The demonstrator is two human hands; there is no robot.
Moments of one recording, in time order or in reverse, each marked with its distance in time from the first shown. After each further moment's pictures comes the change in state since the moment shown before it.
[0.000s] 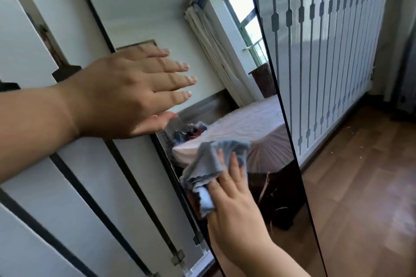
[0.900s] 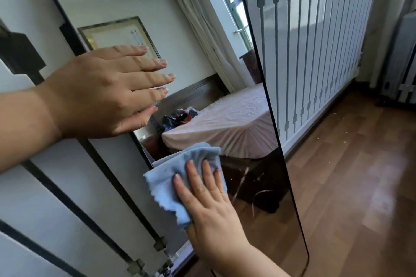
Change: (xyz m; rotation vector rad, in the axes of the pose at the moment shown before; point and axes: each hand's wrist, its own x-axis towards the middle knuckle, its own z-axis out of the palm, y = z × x) left_hand 0.004 0.027 0.045 -0.026 0.101 -0.030; right_hand -0.048 0.015 0.036 0.033 0.035 -0.124
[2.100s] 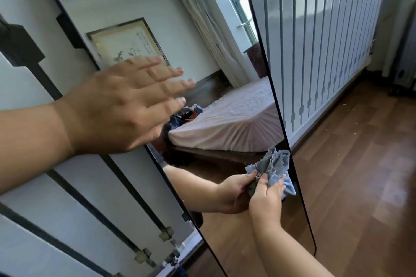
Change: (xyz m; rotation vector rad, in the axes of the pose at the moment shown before) left_hand 0.013 0.042 -0.008 -0.026 -0.118 0.014; right_hand -0.029 0.092 -0.001 0.453 0.249 1.304
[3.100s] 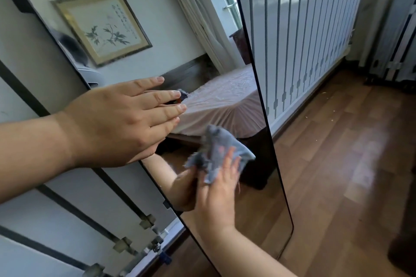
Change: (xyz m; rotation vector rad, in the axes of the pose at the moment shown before) left_hand 0.000 0.046 0.043 -0.011 -0.108 0.119; right_hand -0.067 -0.009 0.034 -0.178 -0.104 -0.554
